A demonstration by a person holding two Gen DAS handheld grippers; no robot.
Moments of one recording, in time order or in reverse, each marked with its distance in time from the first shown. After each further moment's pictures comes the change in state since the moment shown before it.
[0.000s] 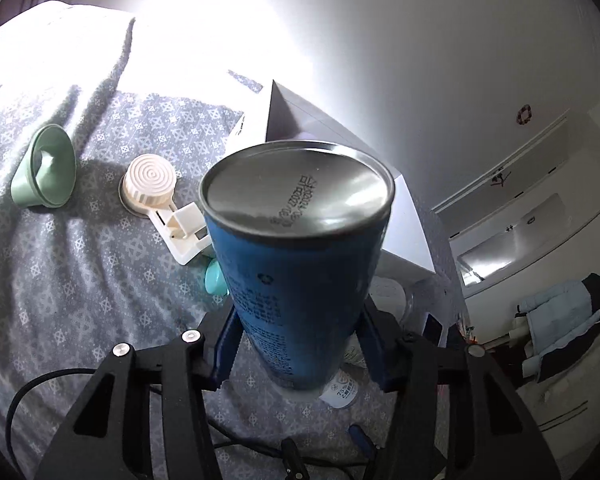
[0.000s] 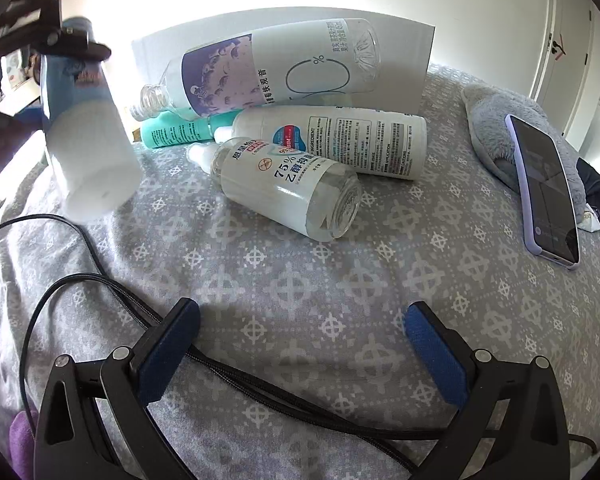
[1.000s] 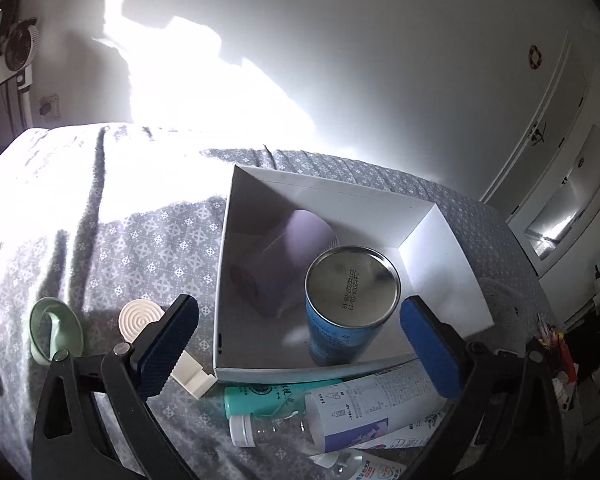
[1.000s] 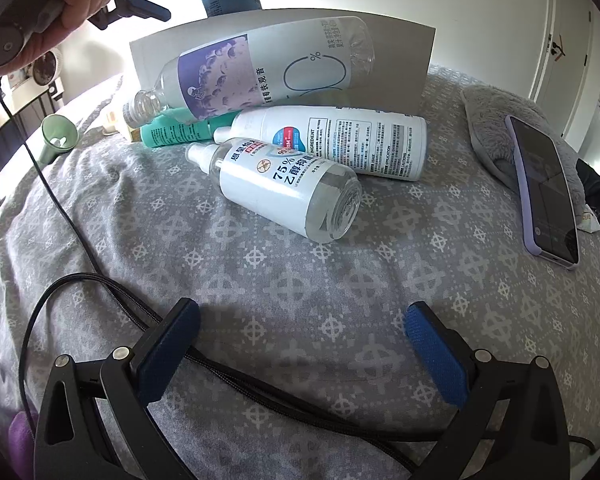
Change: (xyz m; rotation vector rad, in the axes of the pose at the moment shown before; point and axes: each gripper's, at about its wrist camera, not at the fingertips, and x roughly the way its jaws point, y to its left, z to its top) left arm 0.026 -0.057 0.052 0.276 -0.146 0.308; right arm -0.004 0.001 -0.001 0.000 0.001 -0.001
